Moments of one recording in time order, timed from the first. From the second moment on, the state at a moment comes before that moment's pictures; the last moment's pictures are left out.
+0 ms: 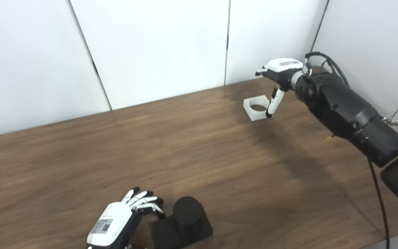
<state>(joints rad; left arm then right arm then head) 0.03 0.34 -0.44 -0.24 0.72 -0.13 -0.23 -0.65 -0.77 0.39 0.18 -0.82 0.43 0.58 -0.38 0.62</state>
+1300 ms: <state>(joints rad) 0.05 0.31 -0.48 -0.32 0.80 -0.01 -0.27 -0.69 -0.71 0.46 0.38 -0.91 0.37 0.62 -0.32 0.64</state>
